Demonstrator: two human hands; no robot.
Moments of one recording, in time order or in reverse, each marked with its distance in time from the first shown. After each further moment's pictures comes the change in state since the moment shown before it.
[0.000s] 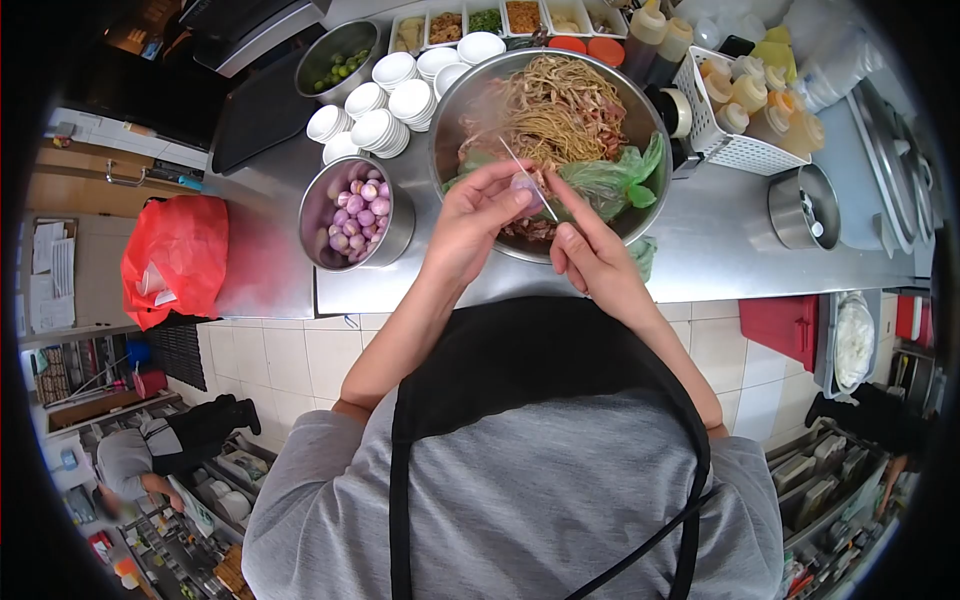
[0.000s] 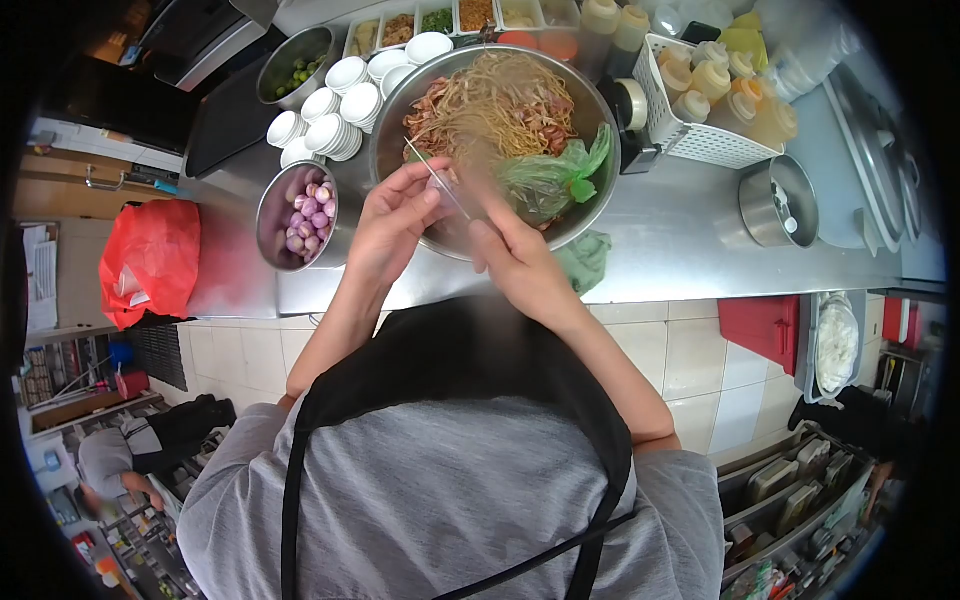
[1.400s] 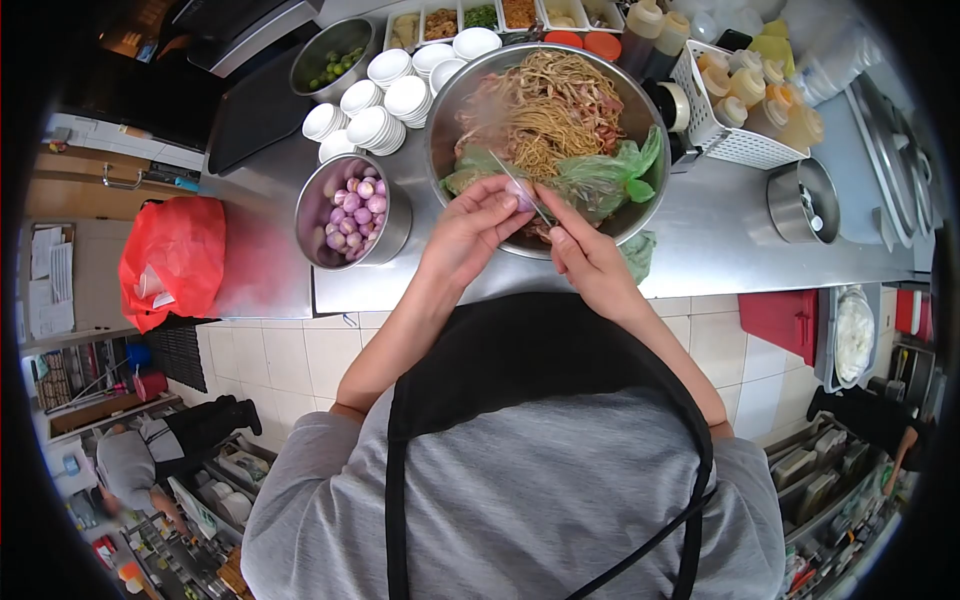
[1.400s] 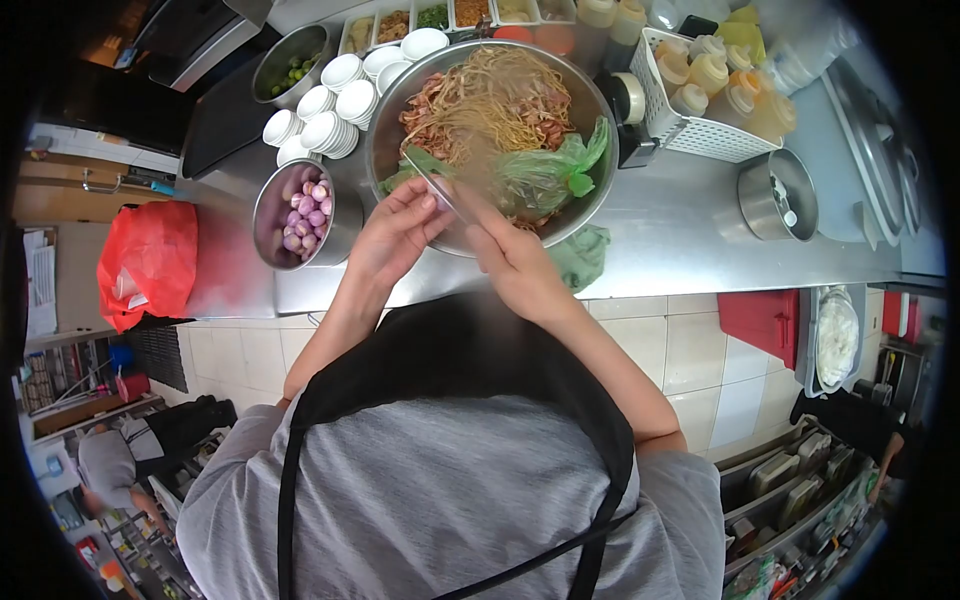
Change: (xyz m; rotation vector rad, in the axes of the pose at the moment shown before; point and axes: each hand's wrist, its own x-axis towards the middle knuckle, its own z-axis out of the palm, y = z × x) left_hand -0.002 -0.024 -0.027 -0.248 0.080 -0.151; right_hand 0.001 0.024 -0.003 -0.181 -0.024 -0.064
